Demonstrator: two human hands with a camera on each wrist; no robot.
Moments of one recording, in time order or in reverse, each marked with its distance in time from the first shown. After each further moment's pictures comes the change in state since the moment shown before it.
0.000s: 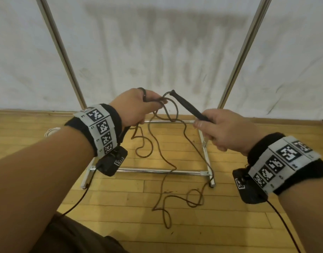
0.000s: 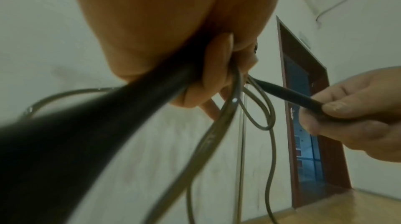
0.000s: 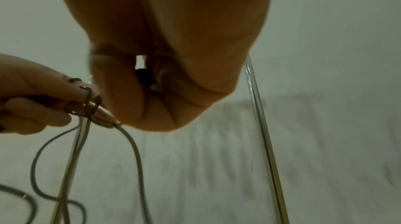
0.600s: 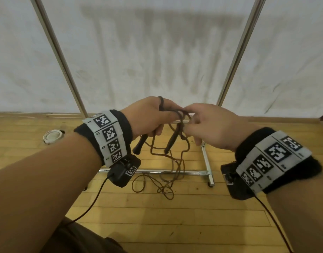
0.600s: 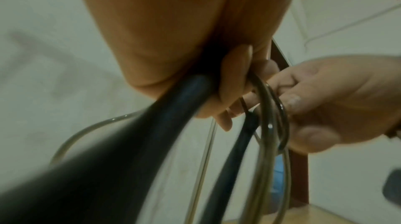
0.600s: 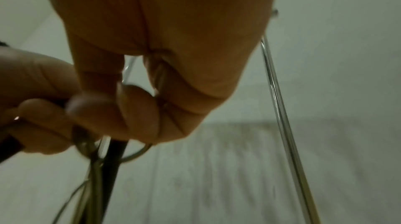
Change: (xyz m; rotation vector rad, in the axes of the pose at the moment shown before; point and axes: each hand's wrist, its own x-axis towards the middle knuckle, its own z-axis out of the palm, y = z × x) left_hand -0.011 0.023 0.028 -0.074 -0.246 0.071; right_hand 0.005 -0.033 0.004 -0.277 0.006 -0.012
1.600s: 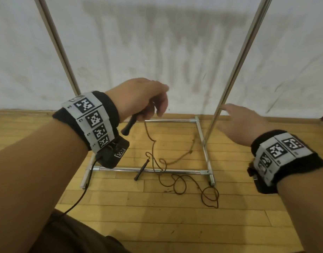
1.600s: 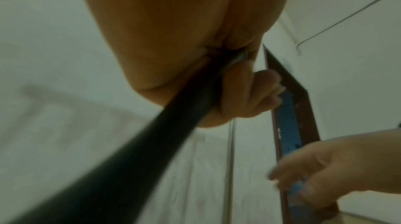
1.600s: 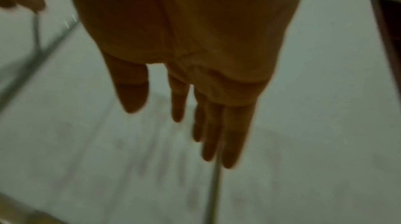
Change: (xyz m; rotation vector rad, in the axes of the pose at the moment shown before) left_hand -0.010 0.016 -0.042 -0.035 0.019 -0.013; right_hand 0.007 0.064 -0.006 -0.225 0.098 0.350
